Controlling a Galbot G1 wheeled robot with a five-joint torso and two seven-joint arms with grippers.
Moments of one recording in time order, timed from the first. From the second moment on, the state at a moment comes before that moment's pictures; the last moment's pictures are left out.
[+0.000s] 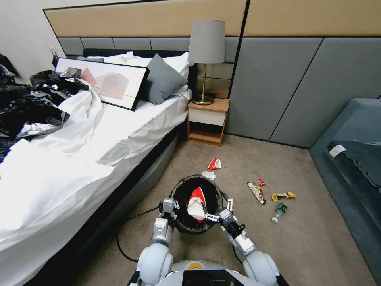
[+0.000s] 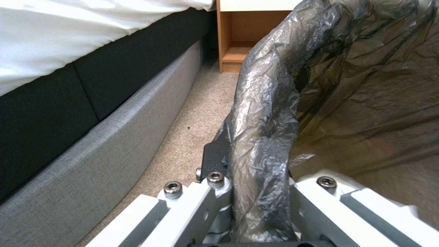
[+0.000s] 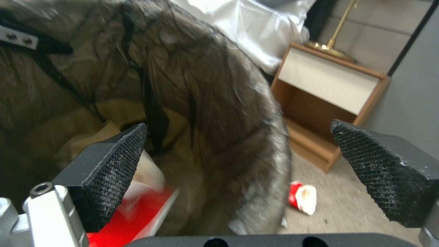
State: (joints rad) left arm 1.64 -1.51 -0.21 -2.17 0.09 0.27 -0.18; right arm -1.76 1.36 0.46 2.12 -0.18 0.19 -0.22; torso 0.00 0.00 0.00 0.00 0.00
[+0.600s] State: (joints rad) left arm 1.63 -1.51 -0.22 -2.16 0.09 0.27 -0.18; right arm -1.84 1.33 0.46 2.30 0.00 -0.17 -0.15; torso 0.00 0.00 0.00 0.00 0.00
